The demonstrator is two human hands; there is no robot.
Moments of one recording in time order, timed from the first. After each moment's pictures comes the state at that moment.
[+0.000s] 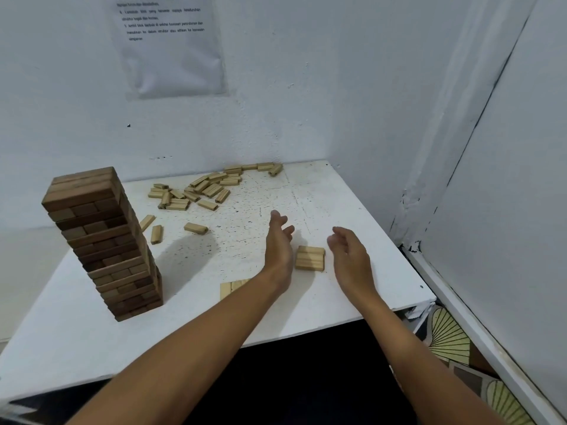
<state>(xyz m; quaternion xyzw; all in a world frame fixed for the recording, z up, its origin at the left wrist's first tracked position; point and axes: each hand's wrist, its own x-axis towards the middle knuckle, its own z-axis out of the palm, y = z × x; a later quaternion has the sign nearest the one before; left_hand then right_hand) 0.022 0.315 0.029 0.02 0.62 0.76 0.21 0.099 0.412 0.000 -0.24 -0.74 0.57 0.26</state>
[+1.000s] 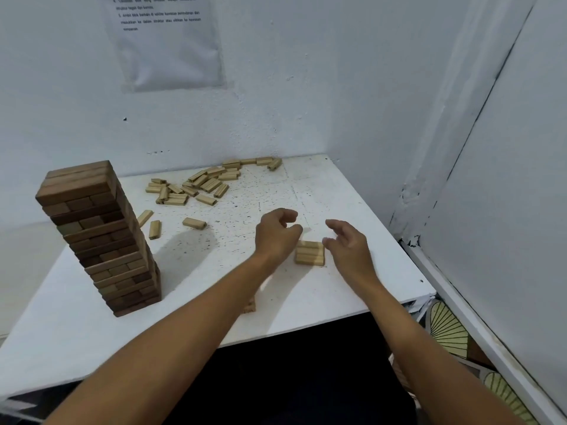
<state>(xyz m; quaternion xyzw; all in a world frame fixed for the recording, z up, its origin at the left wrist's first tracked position) 0.007 0.301 0.038 0.16 0.81 0.56 0.10 0.093 0.423 -0.003 -0.20 -0.74 0.60 0.24</state>
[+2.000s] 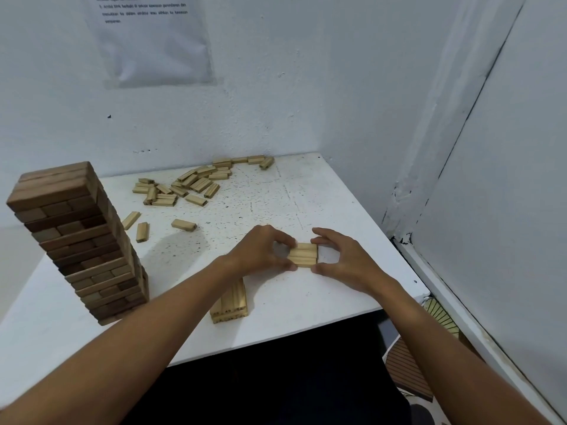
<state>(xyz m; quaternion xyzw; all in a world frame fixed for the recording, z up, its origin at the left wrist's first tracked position) -0.031 0.281 0.016 0.44 0.85 0.27 0.12 0.102 0.456 -0.007 -0.12 -0.87 0.47 0.07</state>
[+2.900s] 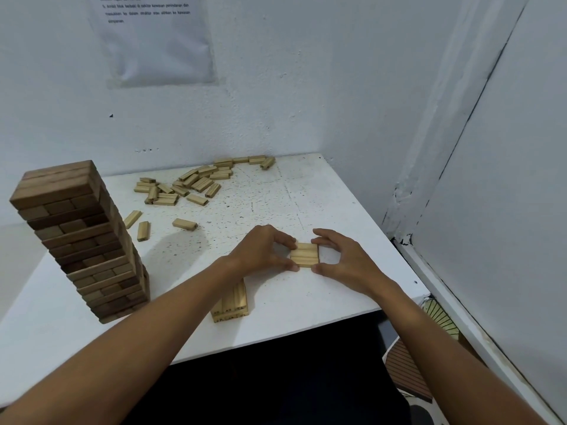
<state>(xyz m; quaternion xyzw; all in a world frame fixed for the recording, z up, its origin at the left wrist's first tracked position) -0.036 0.281 0.008 0.44 0.85 0.28 0.12 0.102 0.456 -0.012 -0.12 -0.87 0.46 0.09</state>
